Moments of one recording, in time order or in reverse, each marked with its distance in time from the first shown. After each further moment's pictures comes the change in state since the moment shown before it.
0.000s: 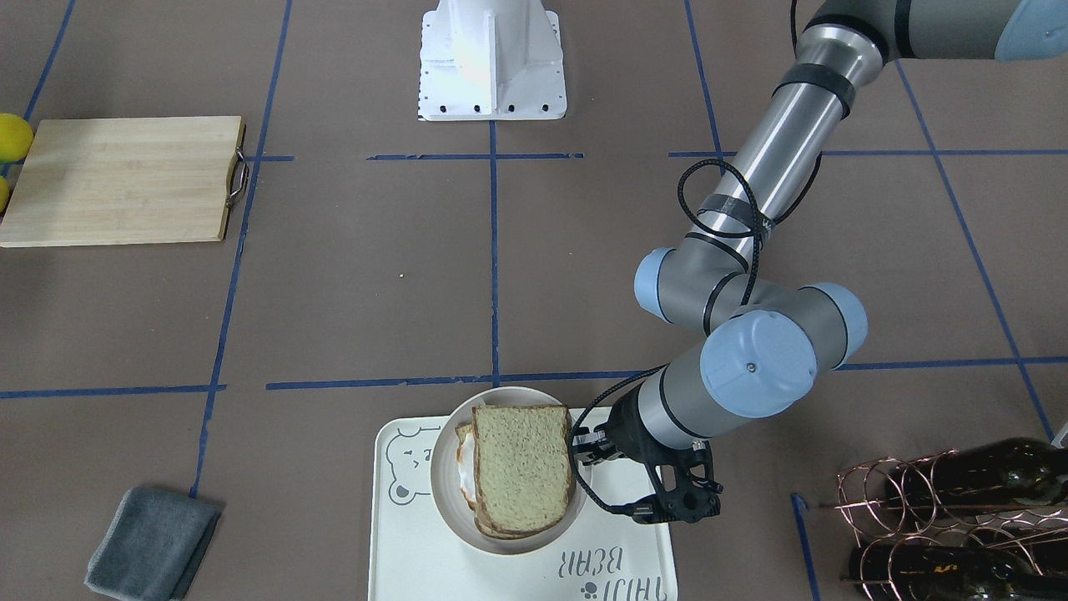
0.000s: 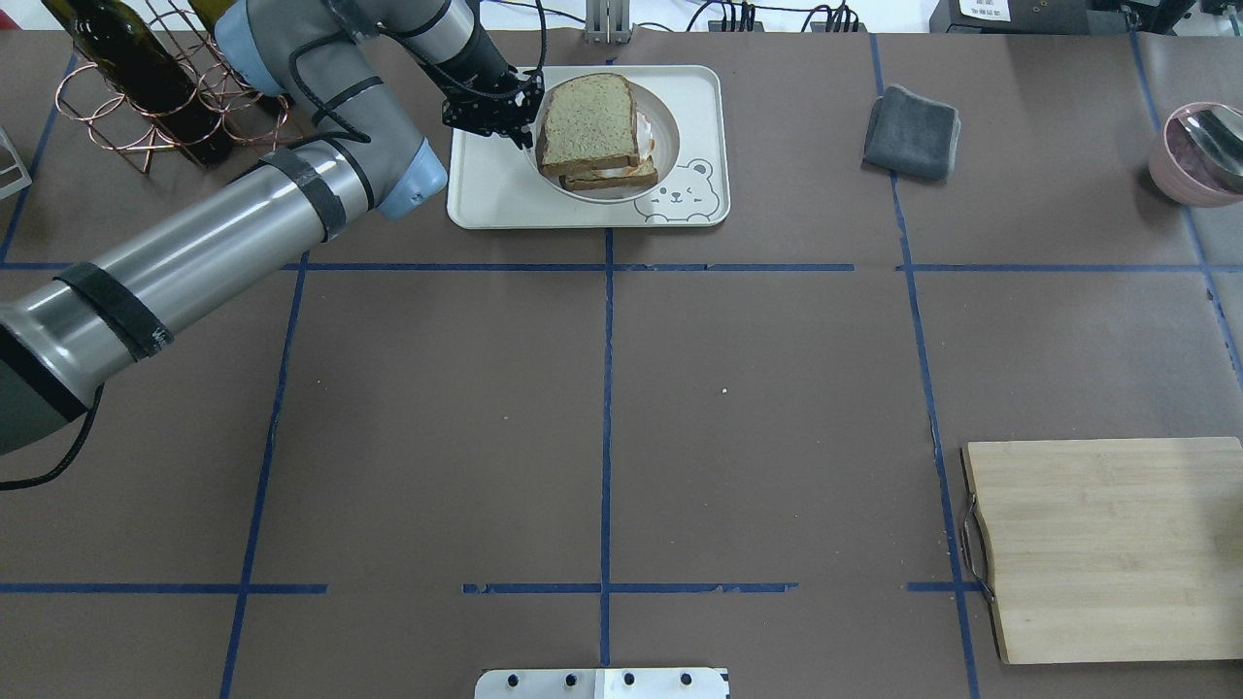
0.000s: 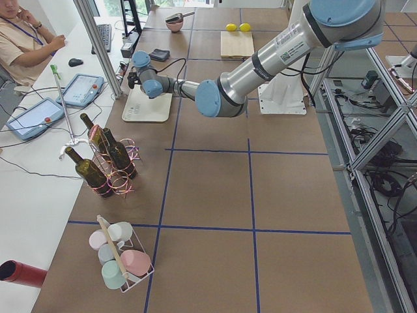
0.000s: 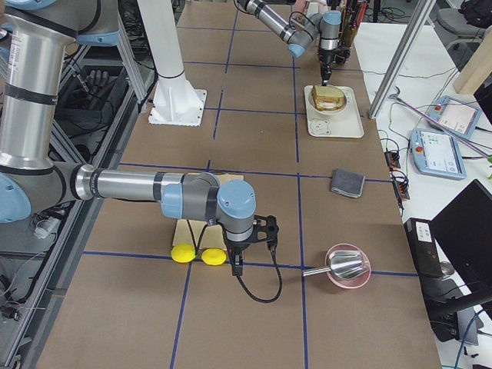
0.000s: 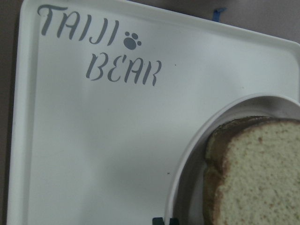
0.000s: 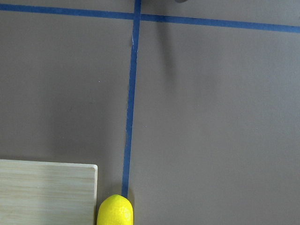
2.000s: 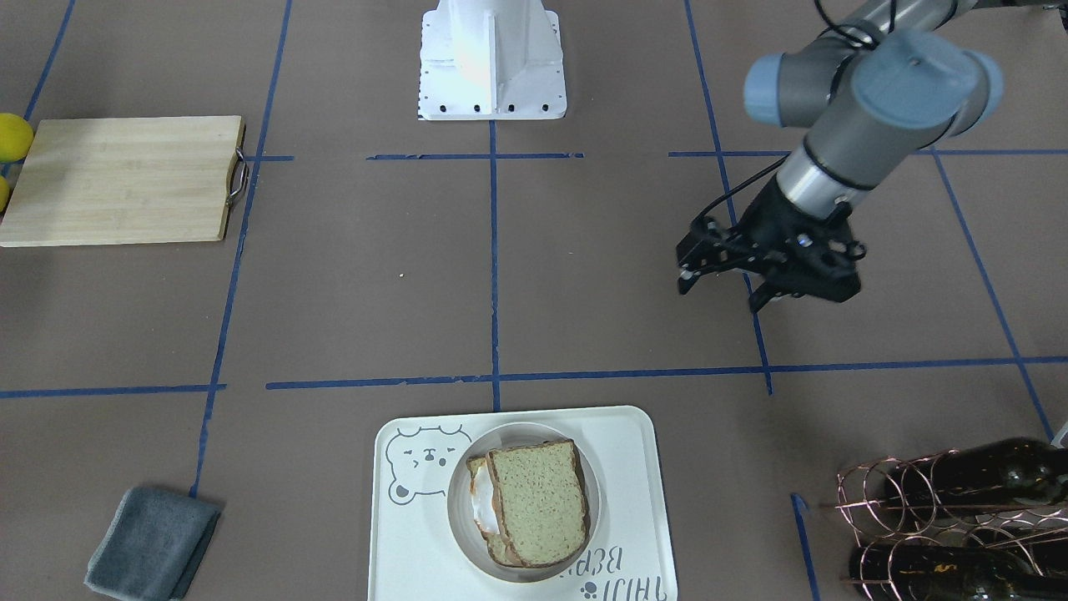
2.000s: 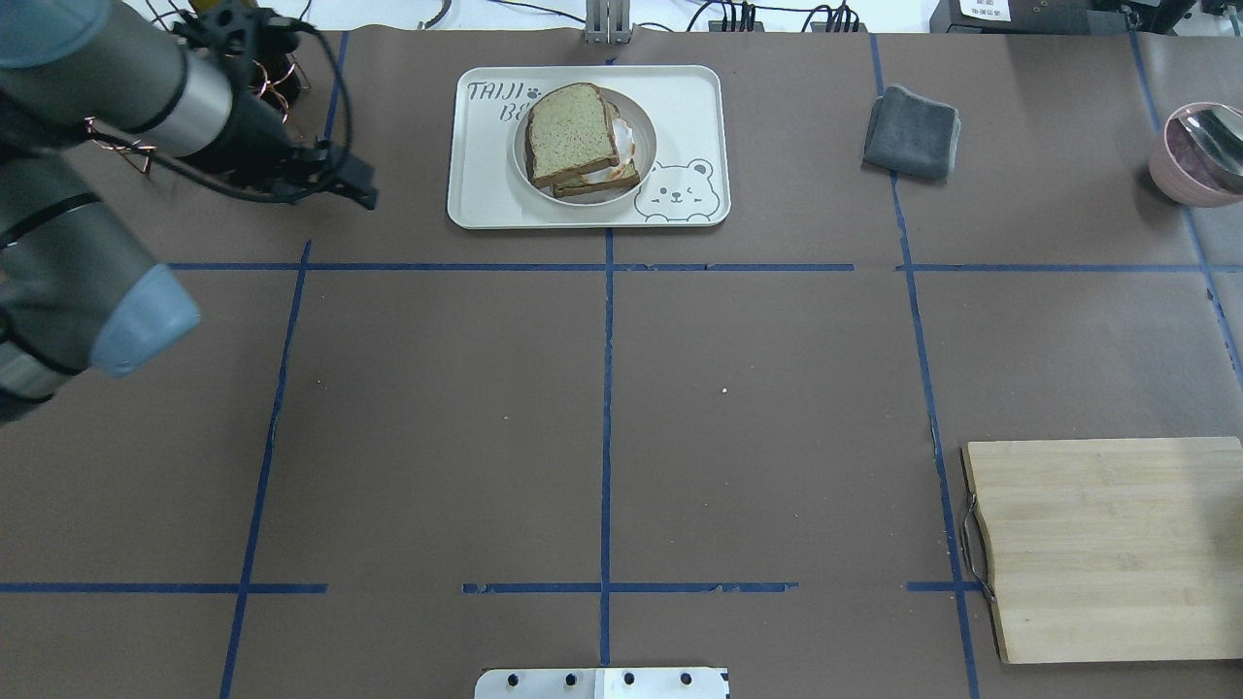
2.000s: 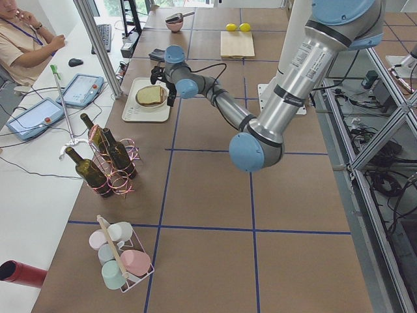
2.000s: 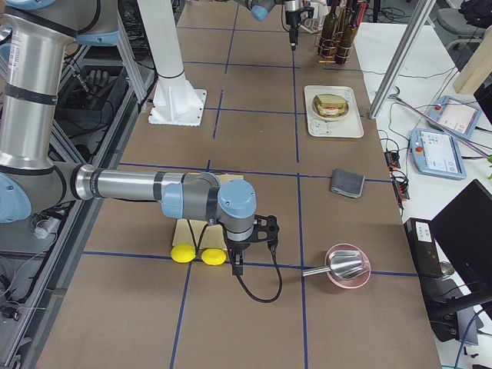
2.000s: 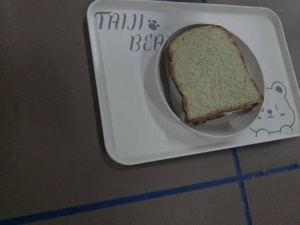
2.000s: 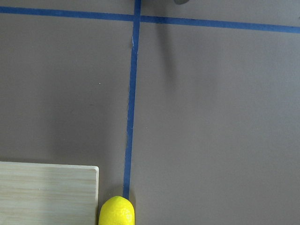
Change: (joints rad) left arm -0.066 0.750 -1.209 0.523 0.096 0.396; right arm -0.001 0.002 -0.001 0.000 0.002 0.010
